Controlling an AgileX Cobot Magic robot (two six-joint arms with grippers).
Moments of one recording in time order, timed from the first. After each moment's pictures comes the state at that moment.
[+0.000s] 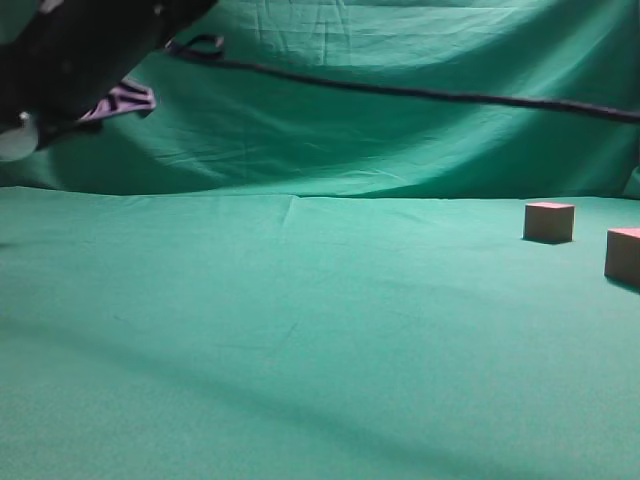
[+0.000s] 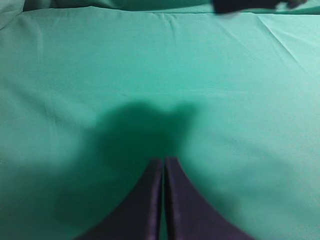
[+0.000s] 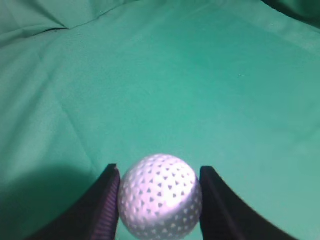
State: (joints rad) left arm -0.05 -0.02 0.02 0.14 0.36 -0.09; right arm 0.92 2.53 -2.19 0.71 0.23 -0.70
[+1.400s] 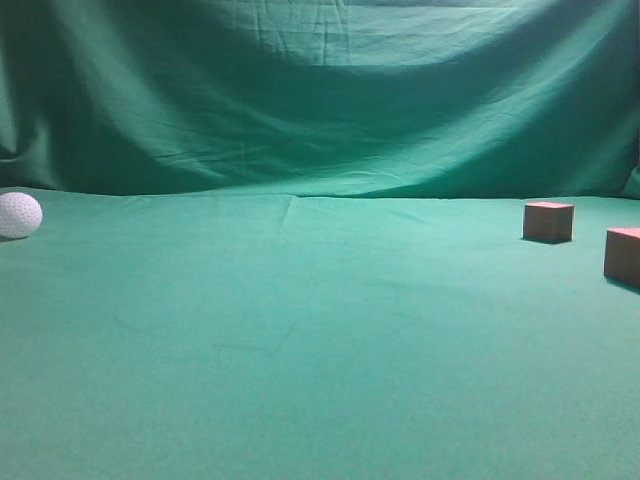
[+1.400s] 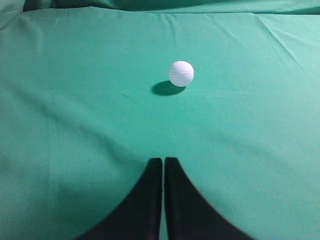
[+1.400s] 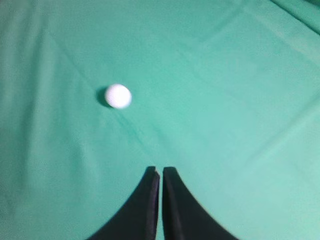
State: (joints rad) left arm -0.05 -0.02 0.02 0.14 0.36 -0.09; right arm 0.69 1.97 -2.26 0.21 1.24 -0.21
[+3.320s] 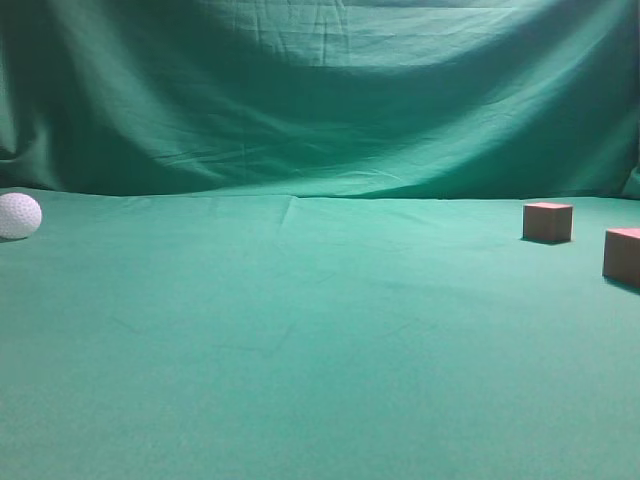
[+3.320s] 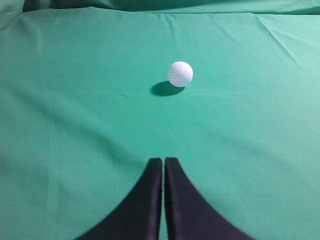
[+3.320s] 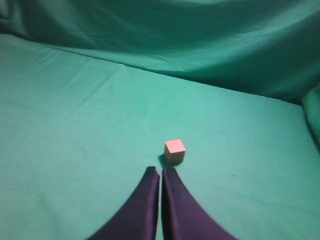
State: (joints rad) left arm -0.05 -0.02 0.02 0.14 0.36 -0.09; right arm 0.34 0.28 -0.34 -0.08 0.42 -0.02
